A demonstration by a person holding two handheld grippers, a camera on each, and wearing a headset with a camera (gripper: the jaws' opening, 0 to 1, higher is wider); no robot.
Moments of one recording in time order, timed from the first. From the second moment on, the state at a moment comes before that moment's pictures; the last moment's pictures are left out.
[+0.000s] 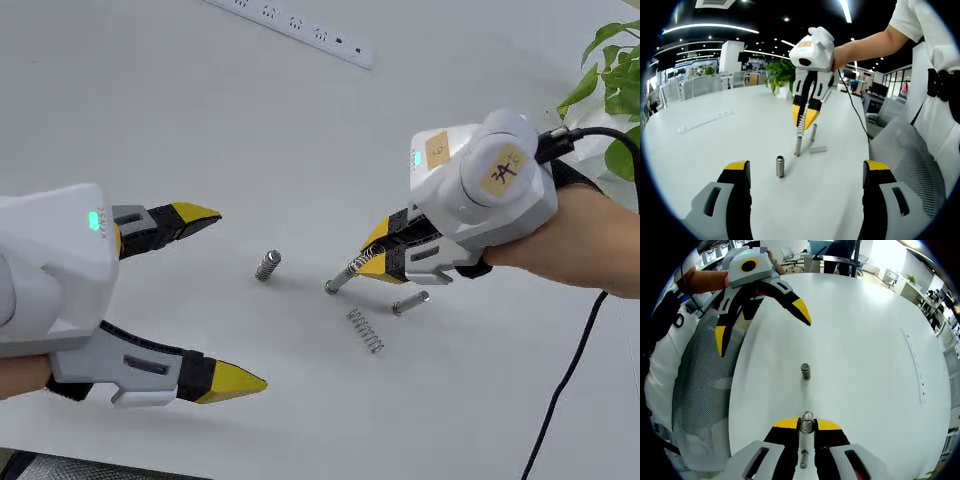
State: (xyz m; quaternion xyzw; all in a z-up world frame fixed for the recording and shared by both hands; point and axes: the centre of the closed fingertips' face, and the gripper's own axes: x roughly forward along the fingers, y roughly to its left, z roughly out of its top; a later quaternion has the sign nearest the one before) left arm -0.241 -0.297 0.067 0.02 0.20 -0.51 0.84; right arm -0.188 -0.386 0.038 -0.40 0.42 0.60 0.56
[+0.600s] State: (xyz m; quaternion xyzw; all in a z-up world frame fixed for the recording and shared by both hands) left arm -0.242 -0.299 0.065 0.01 0.20 -0.51 0.84; right arm -0.187 -0.386 0.031 -0.40 0.42 0.60 0.56
